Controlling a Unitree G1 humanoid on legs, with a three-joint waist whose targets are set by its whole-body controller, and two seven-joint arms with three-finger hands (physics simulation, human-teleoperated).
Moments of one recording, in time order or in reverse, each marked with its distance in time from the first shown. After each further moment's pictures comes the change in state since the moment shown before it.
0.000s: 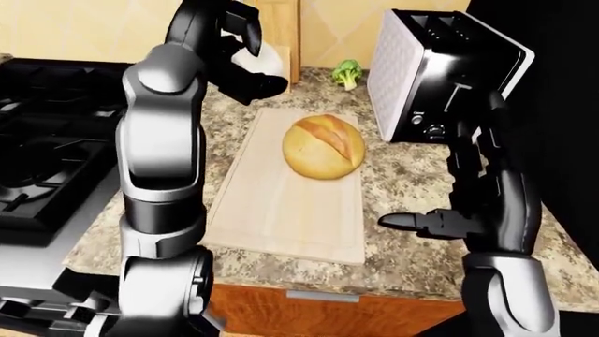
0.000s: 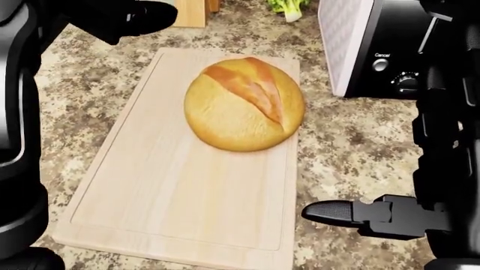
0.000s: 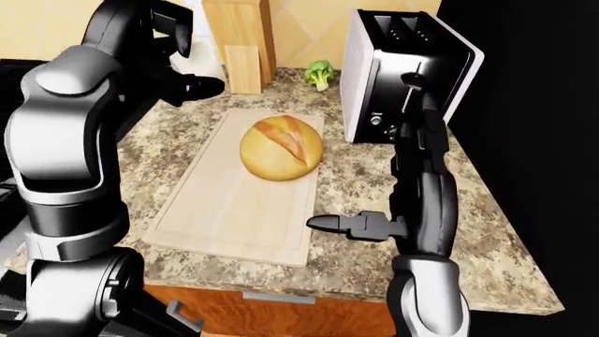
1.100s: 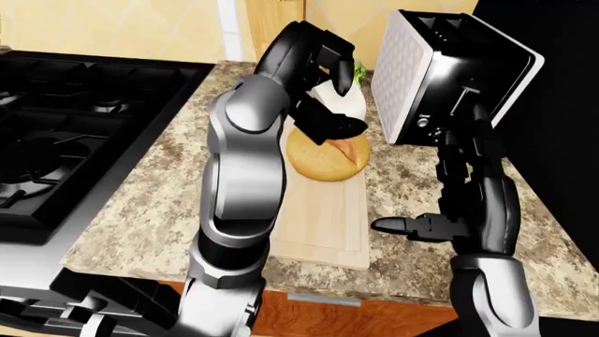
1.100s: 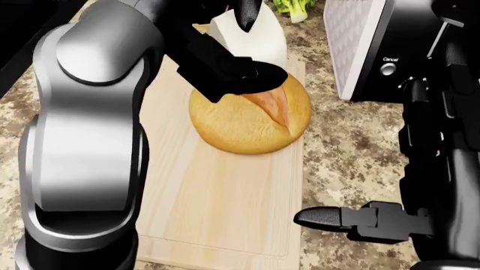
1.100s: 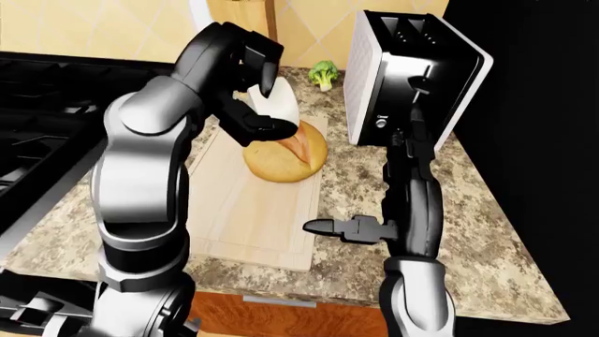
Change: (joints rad) left arm 0.046 -0.284 -0.156 -0.171 0.226 0.085 -0.183; right arm 0.046 0.017 0.032 0.084 -0.014 -0.102 0.003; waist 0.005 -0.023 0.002
